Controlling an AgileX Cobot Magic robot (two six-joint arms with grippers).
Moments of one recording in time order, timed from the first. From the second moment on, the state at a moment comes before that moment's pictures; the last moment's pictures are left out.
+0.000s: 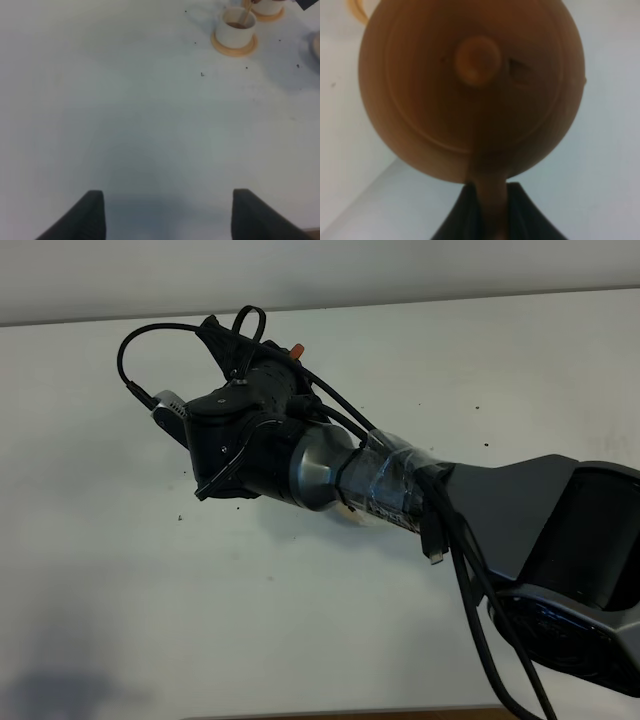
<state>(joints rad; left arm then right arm) 0.04 0.00 -0.46 -0.08 1.07 0.06 1.22 2.38 -1.97 -1.17 0.97 -0.78</state>
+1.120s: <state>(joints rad) 0.04 0.00 -0.46 -0.08 1.07 0.06 1.22 2.38 -1.97 -1.24 0.97 -0.84</state>
